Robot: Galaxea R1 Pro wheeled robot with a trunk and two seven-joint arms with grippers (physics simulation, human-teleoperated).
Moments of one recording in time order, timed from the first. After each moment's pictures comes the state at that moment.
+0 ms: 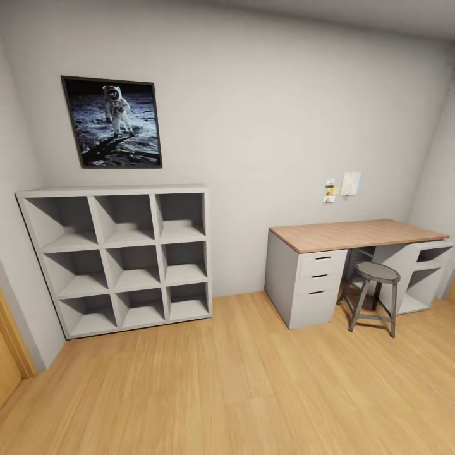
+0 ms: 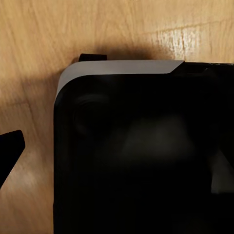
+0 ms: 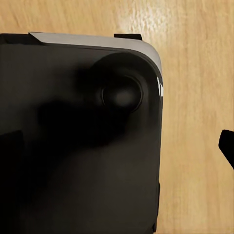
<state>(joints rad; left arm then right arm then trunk) 0.01 -0.02 0.02 -0.07 0.03 -0.06 -0.01 0.00 0.00 0.00 0.00 0.01 -0.06 -0.01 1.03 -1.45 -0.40</state>
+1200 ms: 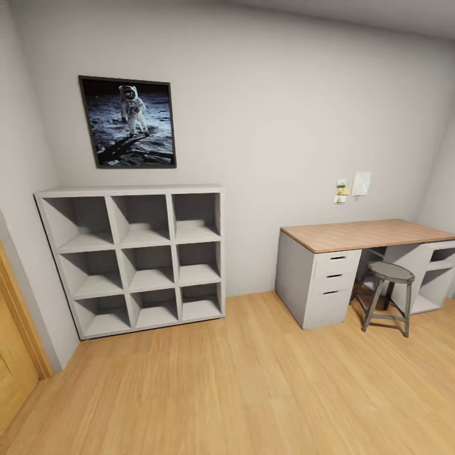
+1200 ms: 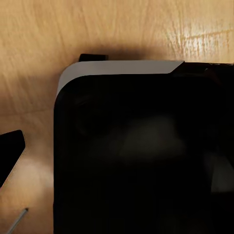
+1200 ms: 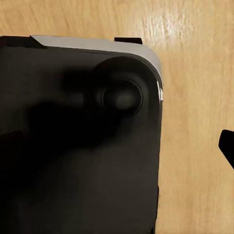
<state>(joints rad) 0.01 -0.02 0.02 -0.07 0.03 -0.06 -0.01 0.00 0.00 0.01 0.00 0.01 -0.07 -0.01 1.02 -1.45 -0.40</state>
